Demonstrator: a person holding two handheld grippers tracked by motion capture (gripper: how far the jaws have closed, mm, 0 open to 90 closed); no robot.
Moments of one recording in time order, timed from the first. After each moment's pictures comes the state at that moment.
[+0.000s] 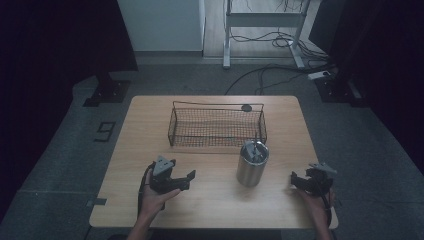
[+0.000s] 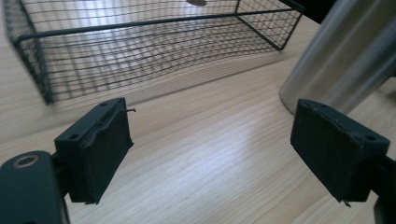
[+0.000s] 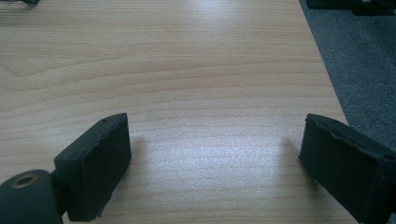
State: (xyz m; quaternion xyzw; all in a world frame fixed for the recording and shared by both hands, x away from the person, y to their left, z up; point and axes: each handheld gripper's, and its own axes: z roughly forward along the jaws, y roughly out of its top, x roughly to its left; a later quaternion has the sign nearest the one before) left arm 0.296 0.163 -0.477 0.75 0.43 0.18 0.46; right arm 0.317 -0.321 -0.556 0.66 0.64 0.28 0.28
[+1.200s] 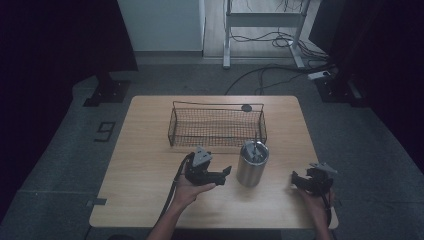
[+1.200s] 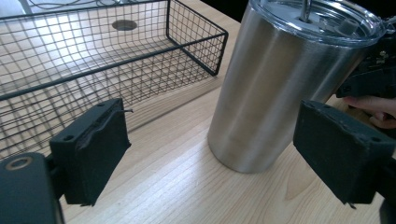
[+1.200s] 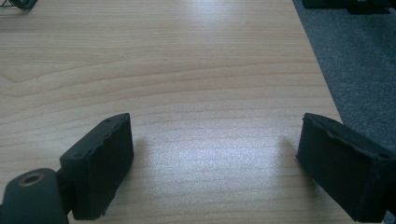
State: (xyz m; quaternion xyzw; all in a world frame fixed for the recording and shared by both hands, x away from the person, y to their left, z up) left arm 0.314 0.065 -0.456 0.78 0.37 0.15 0.48; right arm 0.318 -0.321 -0.556 0.67 0.63 0.28 0.29
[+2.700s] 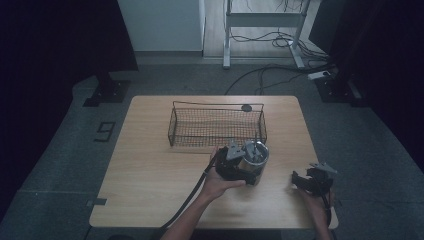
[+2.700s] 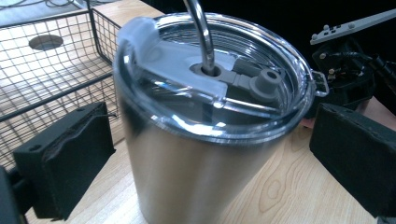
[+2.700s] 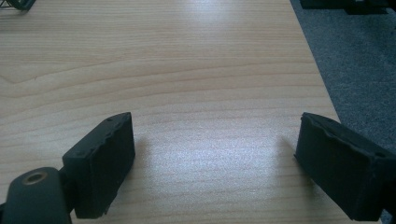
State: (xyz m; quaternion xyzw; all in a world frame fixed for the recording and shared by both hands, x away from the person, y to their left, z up) left arm 0.328 -0.015 -0.449 0.81 0.32 0.11 0.49; right arm 0.318 -0.321 -0.556 0.67 0.63 0.28 0.29
